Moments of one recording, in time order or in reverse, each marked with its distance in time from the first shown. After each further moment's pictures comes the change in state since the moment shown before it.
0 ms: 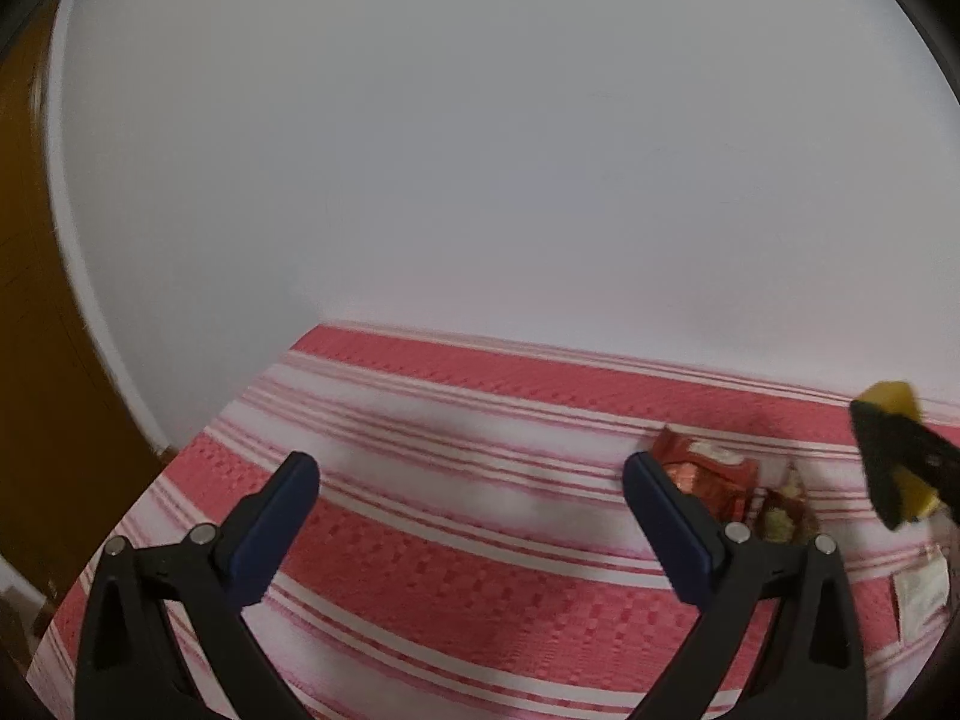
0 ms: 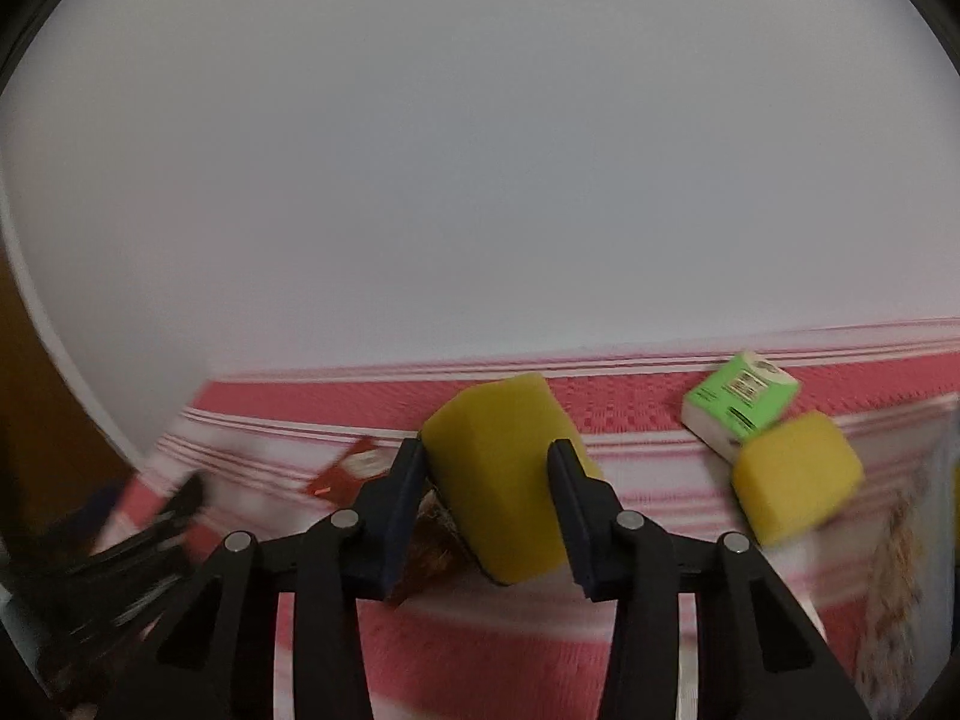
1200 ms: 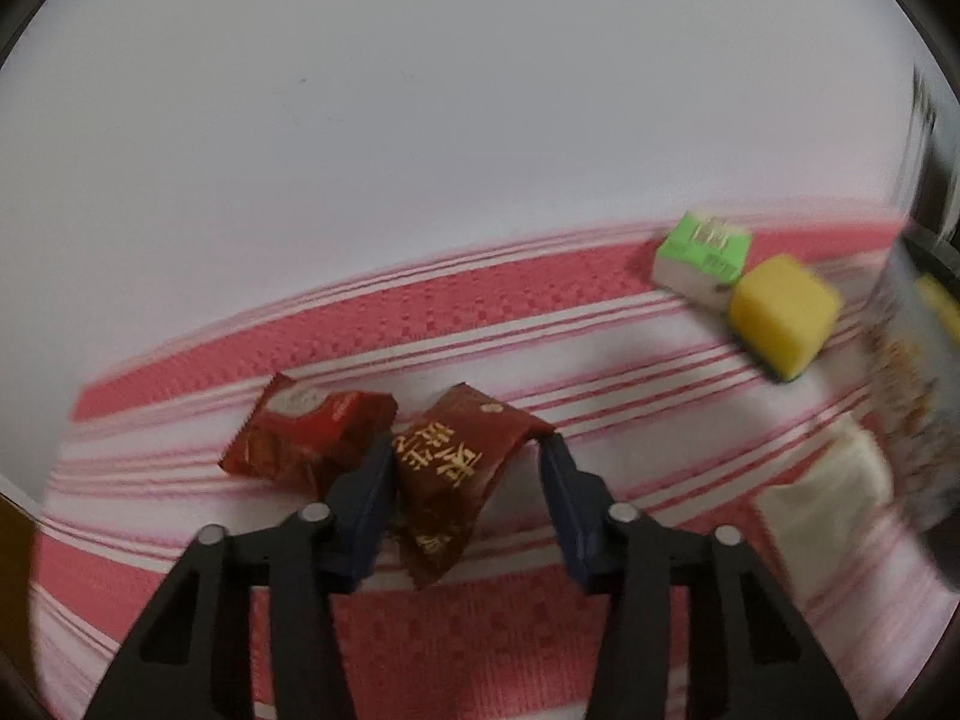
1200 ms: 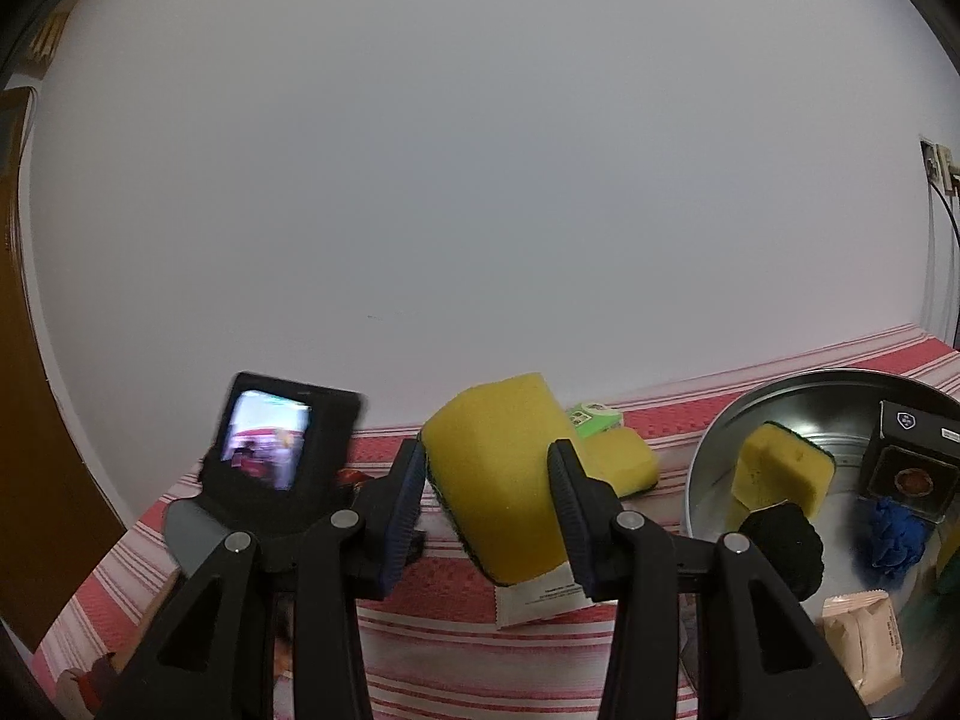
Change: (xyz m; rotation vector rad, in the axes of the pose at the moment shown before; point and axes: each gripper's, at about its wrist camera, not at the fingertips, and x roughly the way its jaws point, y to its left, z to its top) left arm 0.021 -0.138 -0.019 0.321 0.217 -0.375; right arm -0.139 -0.052 -0.039 0.011 -0.263 -0.077
